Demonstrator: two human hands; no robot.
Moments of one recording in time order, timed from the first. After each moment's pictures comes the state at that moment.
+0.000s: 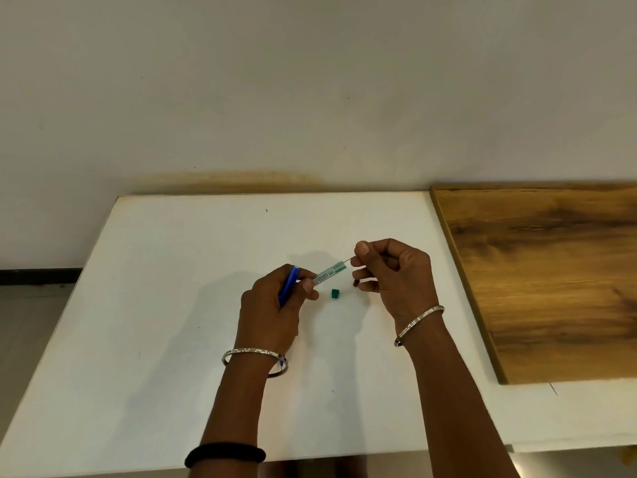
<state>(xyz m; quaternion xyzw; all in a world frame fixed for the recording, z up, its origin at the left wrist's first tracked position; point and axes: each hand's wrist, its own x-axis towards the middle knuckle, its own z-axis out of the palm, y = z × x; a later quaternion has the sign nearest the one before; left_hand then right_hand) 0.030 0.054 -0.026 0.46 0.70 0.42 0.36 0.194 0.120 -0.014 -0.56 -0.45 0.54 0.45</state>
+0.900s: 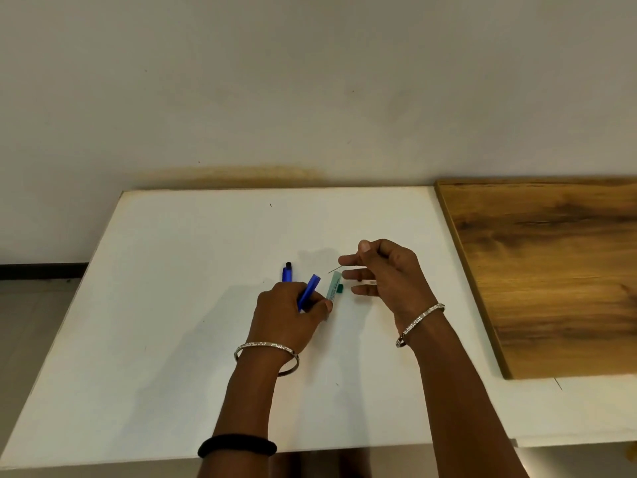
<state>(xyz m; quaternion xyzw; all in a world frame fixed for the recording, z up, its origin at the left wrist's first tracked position) 0.037 0.054 -0.030 0.50 0.75 0.26 0.35 0.188 0.118 -0.014 -0.56 -0.45 0.60 0.36</state>
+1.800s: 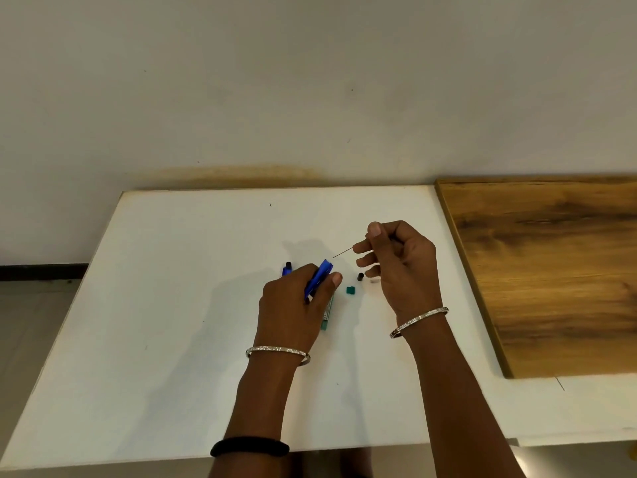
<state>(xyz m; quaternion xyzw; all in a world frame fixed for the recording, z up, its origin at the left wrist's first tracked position) 0.052 0.056 -0.025 0.55 0.73 0.34 0.23 0.187 0.118 -0.009 -0.55 -0.51 0.46 0.48</state>
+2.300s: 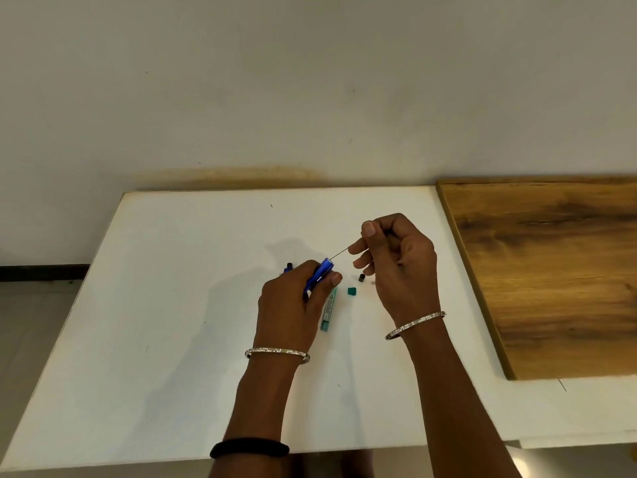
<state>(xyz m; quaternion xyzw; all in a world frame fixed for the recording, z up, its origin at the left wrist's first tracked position) 0.046 0.059 -0.025 0.56 0.70 0.38 0.23 0.179 0.114 0.001 -0.53 -0.56 0.41 0.49</state>
